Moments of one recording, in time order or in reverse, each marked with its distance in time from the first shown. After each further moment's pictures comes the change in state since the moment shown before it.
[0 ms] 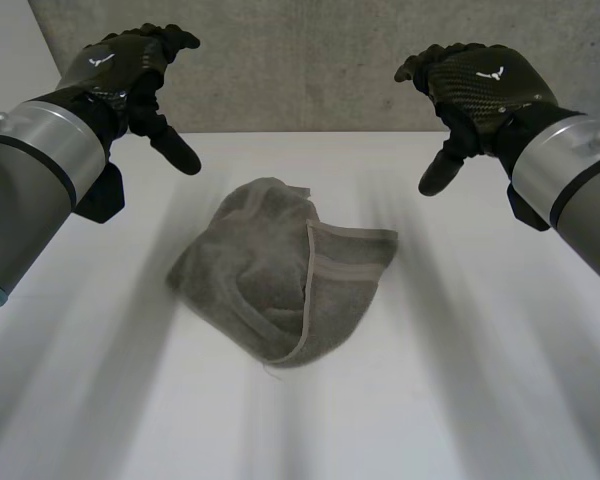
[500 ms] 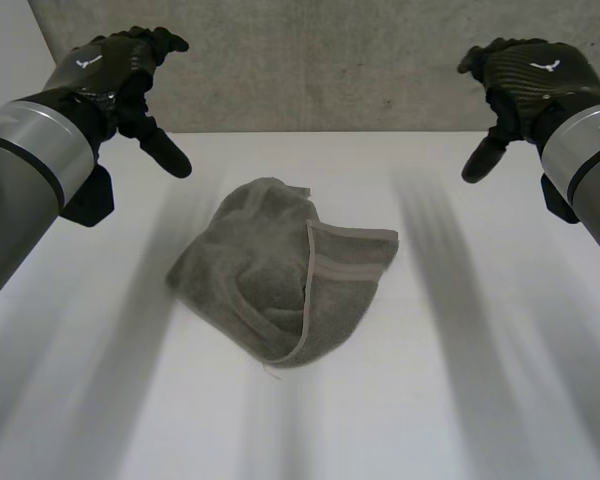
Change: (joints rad) left arm 0.009 0.021 -0.004 -0.034 -0.019 0.002; right arm -0.036 0.036 -0.047 0.023 0.196 0.036; left_hand 0.000 0.000 0.000 0.000 0.000; right_hand 0.000 0.000 0.000 0.000 0.000
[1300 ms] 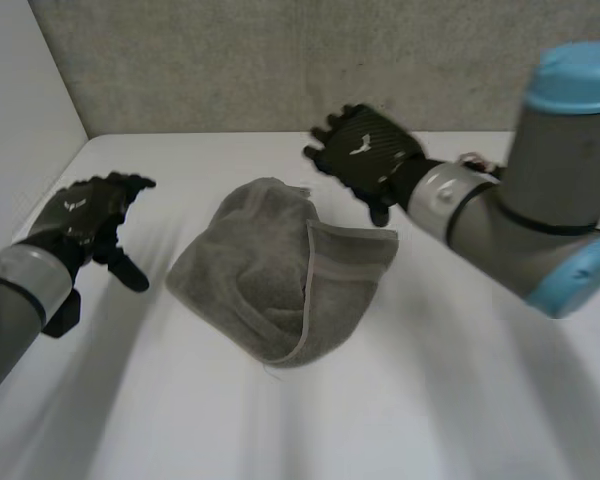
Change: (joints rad) left arm 0.243 0.075 -0.571 0.269 0.168 0.131; right arm 0.134 0.347 -0.196 -0.022 -0.436 -0.645; left_hand 0.000 -0.002 0.000 -0.001 0.000; right_hand 0.000 0.000 0.000 0.000 0.000
